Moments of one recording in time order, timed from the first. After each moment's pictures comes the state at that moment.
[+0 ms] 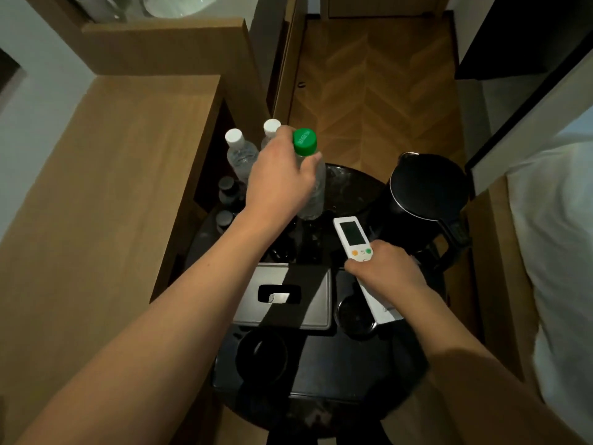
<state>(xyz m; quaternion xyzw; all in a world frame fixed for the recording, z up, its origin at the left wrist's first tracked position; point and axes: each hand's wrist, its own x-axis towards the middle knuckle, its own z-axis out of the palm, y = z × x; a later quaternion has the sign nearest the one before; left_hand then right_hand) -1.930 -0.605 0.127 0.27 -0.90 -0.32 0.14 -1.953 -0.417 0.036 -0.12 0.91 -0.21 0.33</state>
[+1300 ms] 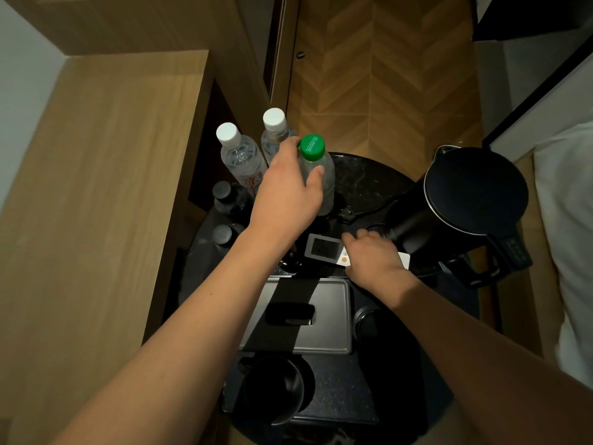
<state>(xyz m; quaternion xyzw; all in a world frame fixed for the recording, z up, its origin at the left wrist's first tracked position) -1.949 -0.636 0.068 0.28 -0.89 -0.36 0.08 -1.986 -0.485 -0.050 -0.36 0.89 0.05 0.28</state>
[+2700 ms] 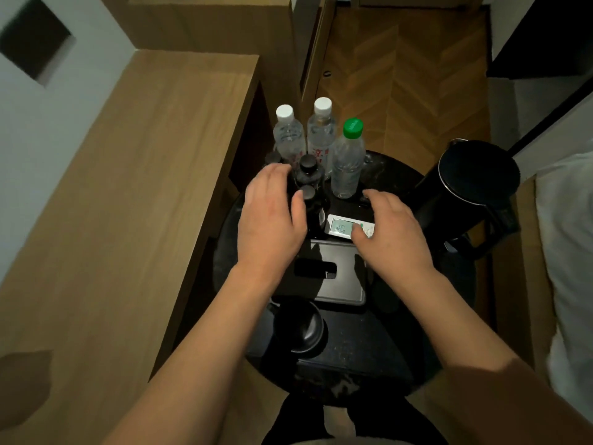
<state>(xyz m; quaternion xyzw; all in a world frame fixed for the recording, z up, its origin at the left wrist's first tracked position) -1.803 -0.620 0.099 0.28 -0.91 -0.22 0.19 -1.907 -0.468 0.072 -0.30 0.91 -0.25 0.13</state>
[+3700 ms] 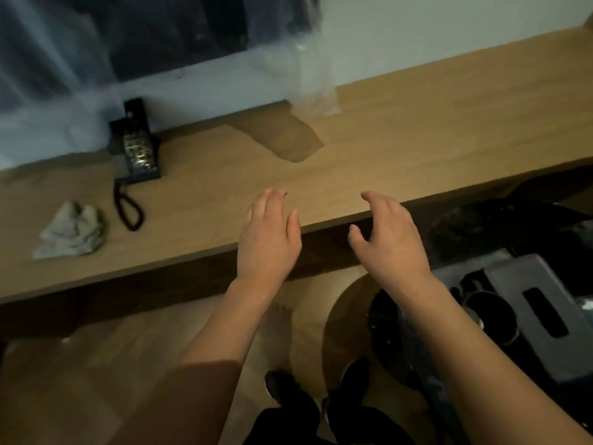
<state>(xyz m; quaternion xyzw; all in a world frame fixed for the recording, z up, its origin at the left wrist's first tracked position) -1.404 -0.502 0.104 0.77 -0.58 -0.12 0.22 -1.584 -0.539 0.109 -0.74 0.61 -0.17 0.23</state>
